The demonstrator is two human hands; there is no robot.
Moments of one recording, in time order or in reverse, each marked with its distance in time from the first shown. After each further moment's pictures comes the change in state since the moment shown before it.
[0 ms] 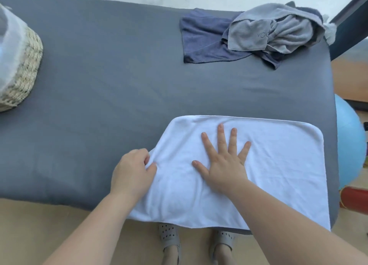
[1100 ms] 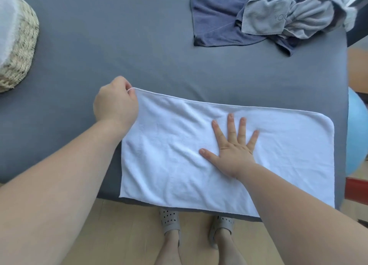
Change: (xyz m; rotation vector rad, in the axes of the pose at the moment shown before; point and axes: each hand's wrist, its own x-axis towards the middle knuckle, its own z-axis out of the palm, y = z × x) left_hand 0.105 0.008 -0.063 -0.028 0.273 -0.073; right_hand 0.008 0.002 -0.004 0.081 -0.158 0.010
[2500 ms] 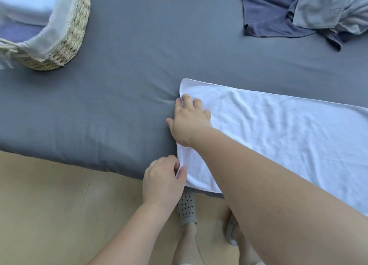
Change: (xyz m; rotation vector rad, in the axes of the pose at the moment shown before) left_hand -0.171 -0.127 0.019 -0.119 -0.250 0.046; right_hand 0.025 -0.244 -0.015 -0.055 0.121 -0.192
